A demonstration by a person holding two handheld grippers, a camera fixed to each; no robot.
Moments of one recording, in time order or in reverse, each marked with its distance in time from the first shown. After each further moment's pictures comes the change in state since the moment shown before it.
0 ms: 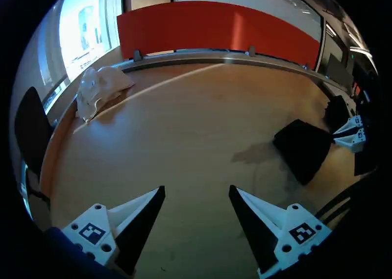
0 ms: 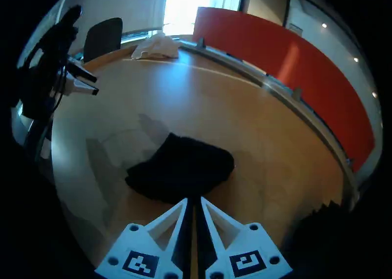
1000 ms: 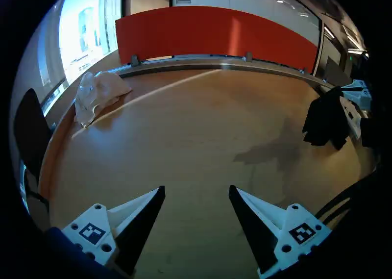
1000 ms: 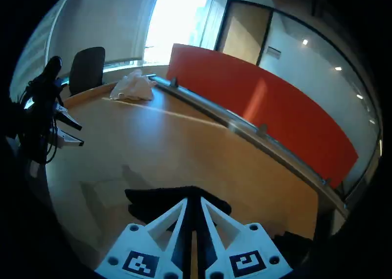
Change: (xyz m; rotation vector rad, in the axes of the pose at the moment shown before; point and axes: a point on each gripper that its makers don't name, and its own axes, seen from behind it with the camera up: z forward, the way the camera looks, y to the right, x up) left arm 0.014 0.006 -0.002 -0.018 0.031 -0.001; right arm 0.096 0.077 -0.066 -0.151 0.184 0.020
